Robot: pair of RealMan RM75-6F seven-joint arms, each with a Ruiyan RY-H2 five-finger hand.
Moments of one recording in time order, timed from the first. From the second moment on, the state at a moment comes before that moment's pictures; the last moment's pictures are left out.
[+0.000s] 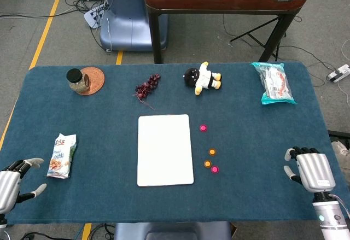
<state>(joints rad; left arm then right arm) -0.04 -1.08 0.00 -1.62 1.63 1.57 -0.03 0.15 -1.13 -0.02 -1.71 -1.45 1.47 -0.28</state>
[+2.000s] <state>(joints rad) -0.02 -1.05 0.00 -1.63 1.62 1.61 -0.09 0.79 -1.53 0.07 -1.58 -0.75 0.97 -0.92</state>
